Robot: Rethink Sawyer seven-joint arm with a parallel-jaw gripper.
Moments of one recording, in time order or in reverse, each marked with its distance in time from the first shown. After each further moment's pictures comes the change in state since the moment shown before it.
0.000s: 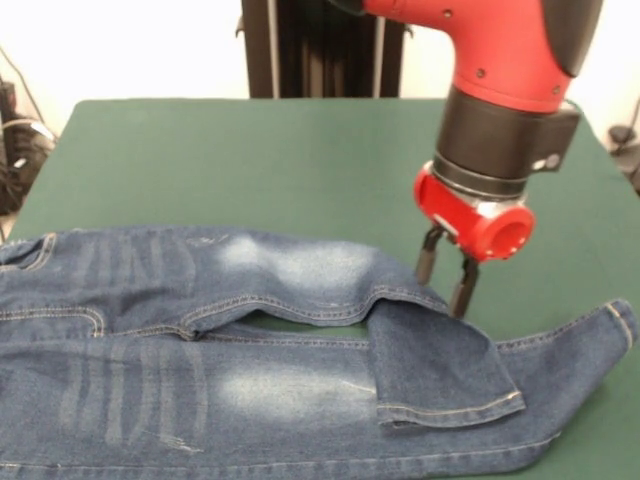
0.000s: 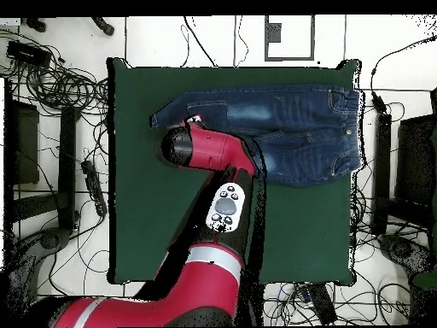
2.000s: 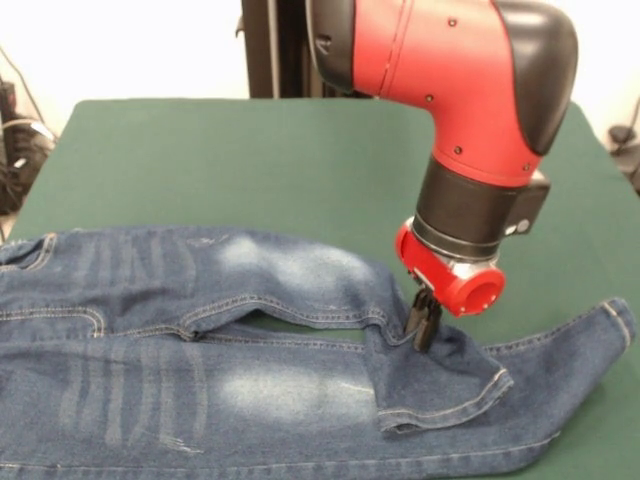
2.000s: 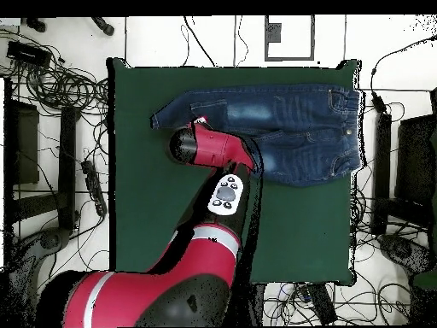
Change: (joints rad) arm -0.010 0.142 -0.029 -0.089 0.028 -0.044 0.000
